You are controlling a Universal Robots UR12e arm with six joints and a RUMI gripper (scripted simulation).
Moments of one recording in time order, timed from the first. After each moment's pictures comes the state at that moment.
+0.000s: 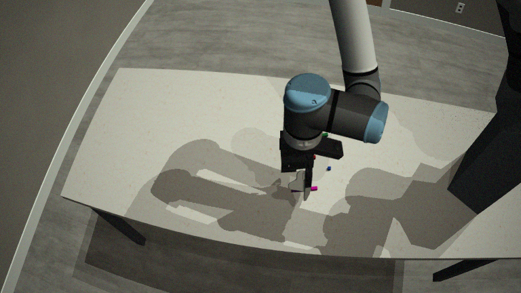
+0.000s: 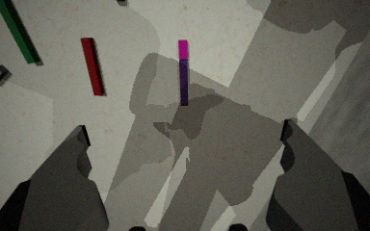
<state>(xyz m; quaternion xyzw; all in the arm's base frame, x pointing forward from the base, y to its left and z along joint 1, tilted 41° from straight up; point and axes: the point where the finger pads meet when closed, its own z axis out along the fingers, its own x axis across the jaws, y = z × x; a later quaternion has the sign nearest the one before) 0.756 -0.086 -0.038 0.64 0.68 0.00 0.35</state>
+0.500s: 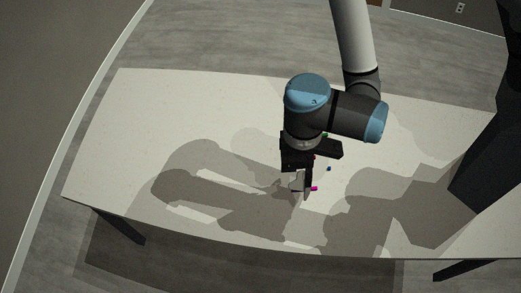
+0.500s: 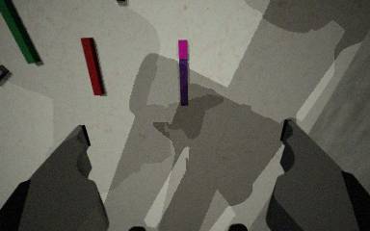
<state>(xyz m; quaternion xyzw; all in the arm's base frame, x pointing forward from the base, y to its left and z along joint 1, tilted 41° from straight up) 0.756 -0.085 -0.038 0.64 0.68 0.00 0.35</state>
